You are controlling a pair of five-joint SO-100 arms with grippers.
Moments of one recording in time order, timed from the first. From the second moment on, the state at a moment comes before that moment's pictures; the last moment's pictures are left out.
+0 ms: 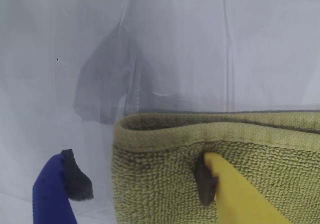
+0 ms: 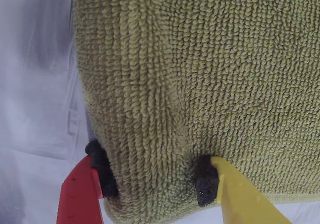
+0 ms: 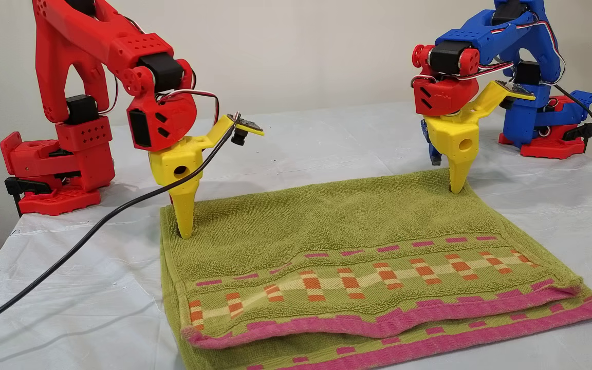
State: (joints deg) arm 0 42.1 91.3 98.4 71.5 -146.2; arm 1 -36.6 42.3 44.2 102.8 127.2
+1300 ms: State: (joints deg) arm 0 41.6 91.9 94.6 87.0 -154.1; arm 1 -36.6 38.7 38.0 103.4 123.5
